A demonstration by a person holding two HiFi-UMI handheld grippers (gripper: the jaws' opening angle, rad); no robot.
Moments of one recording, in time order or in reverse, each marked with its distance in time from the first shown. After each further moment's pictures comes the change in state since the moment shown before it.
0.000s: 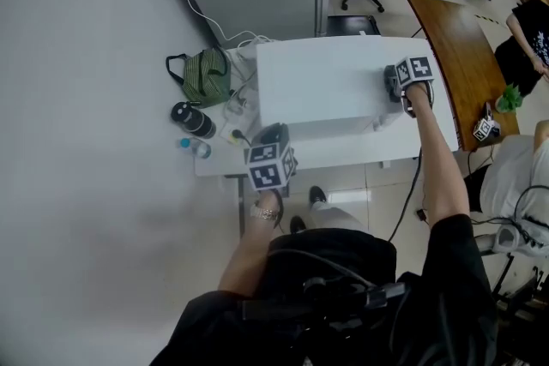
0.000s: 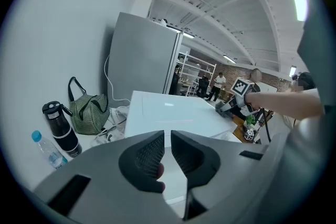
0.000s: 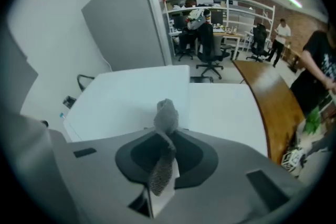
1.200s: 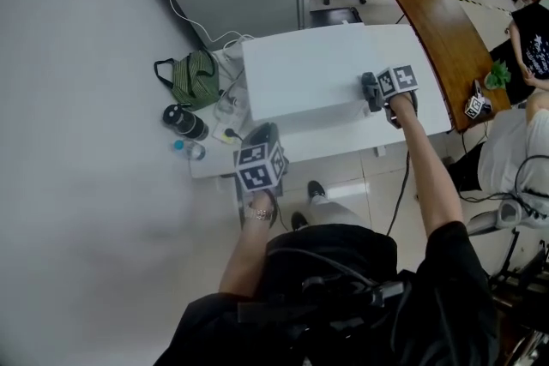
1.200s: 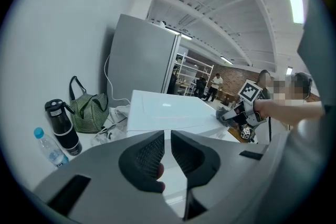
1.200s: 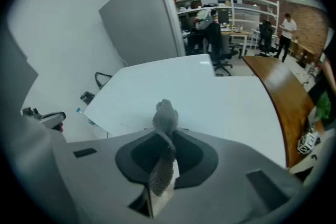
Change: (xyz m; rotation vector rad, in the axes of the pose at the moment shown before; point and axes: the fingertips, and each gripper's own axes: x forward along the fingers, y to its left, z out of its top) left arm -0.024 -0.001 -0.007 0.009 -0.011 -0.025; right arm -0.020 0.067 -0.065 -0.019 -0.028 0.114
